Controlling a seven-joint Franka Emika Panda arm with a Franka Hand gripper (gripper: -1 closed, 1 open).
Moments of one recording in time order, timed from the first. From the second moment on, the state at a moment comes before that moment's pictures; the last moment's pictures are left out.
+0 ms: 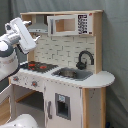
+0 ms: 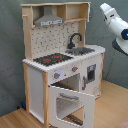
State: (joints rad) arm -0.70 -1.51 0.75 -2.45 -0.37 2.87 -0.27
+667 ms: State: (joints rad) arm -0.79 -1.51 0.74 -2.44 -0.37 2.79 -0.09
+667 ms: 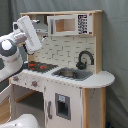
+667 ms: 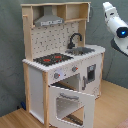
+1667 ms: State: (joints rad) arm -0.98 -1.49 0.81 -2.35 -0.37 2.74 0.13
